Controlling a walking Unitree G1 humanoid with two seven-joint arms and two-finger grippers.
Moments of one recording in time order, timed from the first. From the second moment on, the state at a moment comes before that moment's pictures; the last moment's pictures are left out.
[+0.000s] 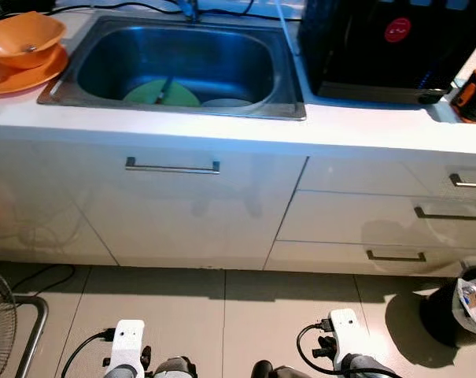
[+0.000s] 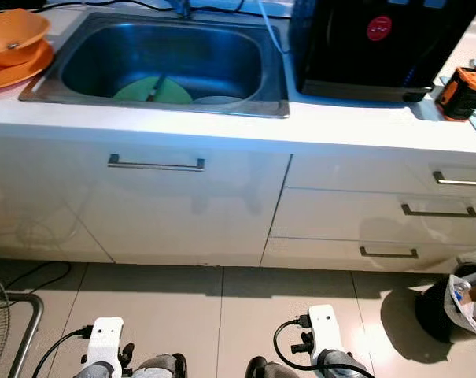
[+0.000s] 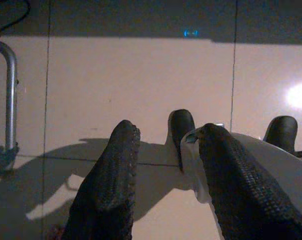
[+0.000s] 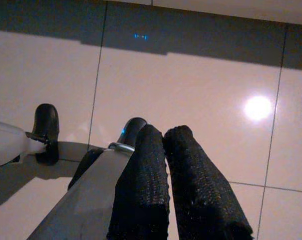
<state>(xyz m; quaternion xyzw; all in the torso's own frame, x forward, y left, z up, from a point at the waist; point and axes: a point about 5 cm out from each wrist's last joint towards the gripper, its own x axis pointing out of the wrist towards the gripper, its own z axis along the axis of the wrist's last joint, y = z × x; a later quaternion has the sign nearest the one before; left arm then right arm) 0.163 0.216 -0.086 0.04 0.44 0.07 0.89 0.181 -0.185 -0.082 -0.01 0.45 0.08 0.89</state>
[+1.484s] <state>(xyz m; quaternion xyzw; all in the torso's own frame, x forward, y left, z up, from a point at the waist) 0.176 0.198 -0.085 0.02 0.45 0.04 0.89 0.197 -0.197 -0.073 -0.01 0.43 0.06 0.90</state>
